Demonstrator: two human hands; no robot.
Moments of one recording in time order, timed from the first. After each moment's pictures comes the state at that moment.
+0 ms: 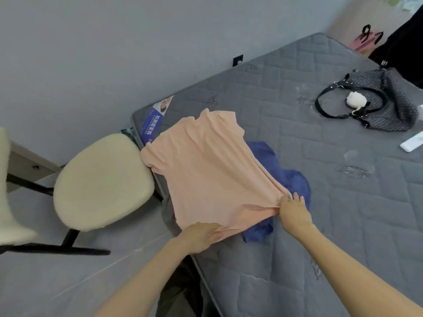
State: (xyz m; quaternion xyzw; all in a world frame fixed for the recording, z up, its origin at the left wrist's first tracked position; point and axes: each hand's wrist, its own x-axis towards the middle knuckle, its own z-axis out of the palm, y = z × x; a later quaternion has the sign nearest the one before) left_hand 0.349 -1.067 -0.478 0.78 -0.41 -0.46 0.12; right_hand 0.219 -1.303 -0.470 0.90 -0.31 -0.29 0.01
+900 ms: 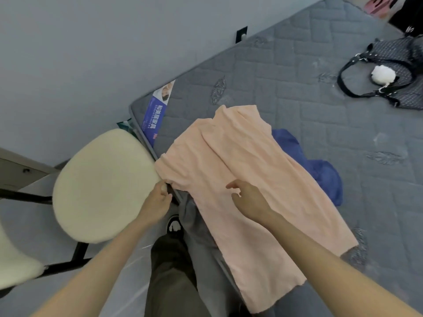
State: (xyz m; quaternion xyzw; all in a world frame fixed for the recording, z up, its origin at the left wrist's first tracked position) left_hand 0.533 -0.990 -0.513 0.89 -0.14 -0.34 0.29; right_hand 0.375 -1.196 -0.486 0.84 -0.31 -0.13 -0.42
